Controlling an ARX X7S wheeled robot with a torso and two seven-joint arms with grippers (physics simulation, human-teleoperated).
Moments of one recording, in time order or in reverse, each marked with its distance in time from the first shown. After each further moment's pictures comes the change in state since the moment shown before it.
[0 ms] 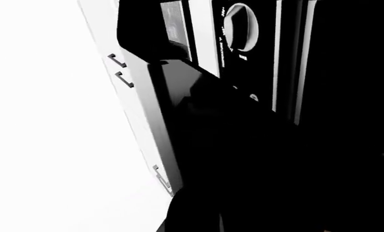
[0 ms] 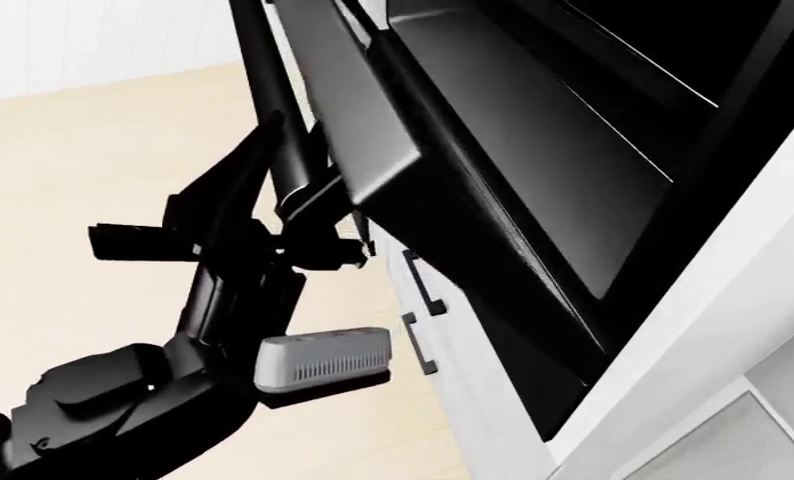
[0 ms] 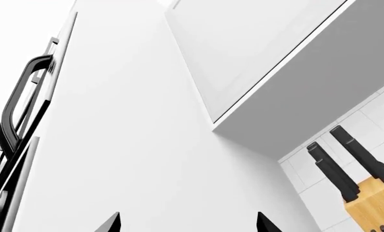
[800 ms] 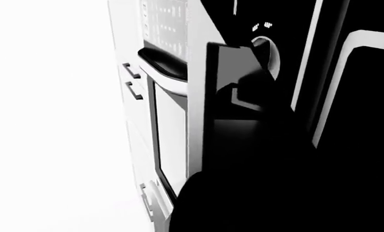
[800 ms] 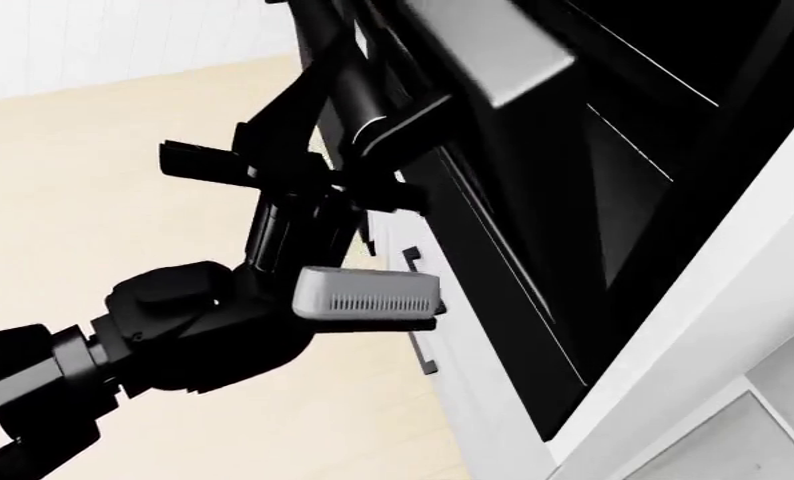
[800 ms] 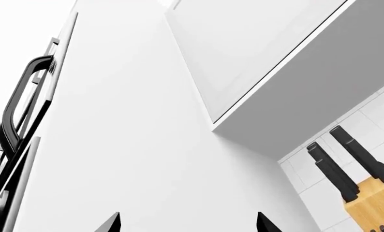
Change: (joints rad) left arm -0.160 0.245 0.020 -0.391 -0.078 0.378 -0.063; right arm -0.002 -0.004 -0.001 0.002 -0.004 -0.007 -0.002
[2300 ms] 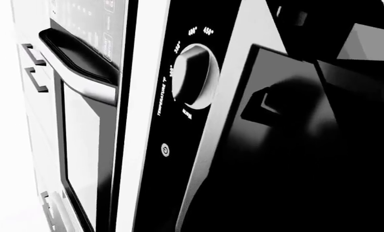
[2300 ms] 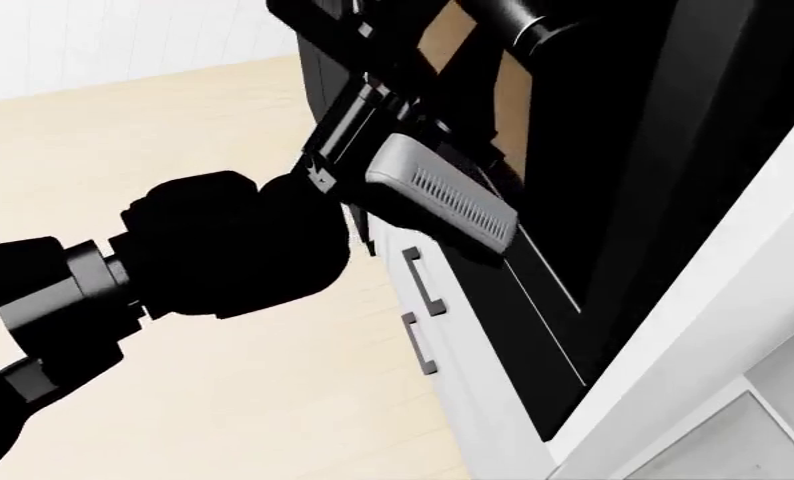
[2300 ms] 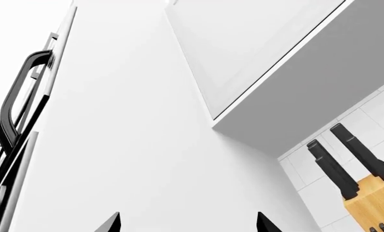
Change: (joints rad) left arm -0.235 0.121 0.091 -0.102 -0.341 0.111 0.410; right arm 0.007 0.006 0.000 0.001 0.007 0.024 -0.002
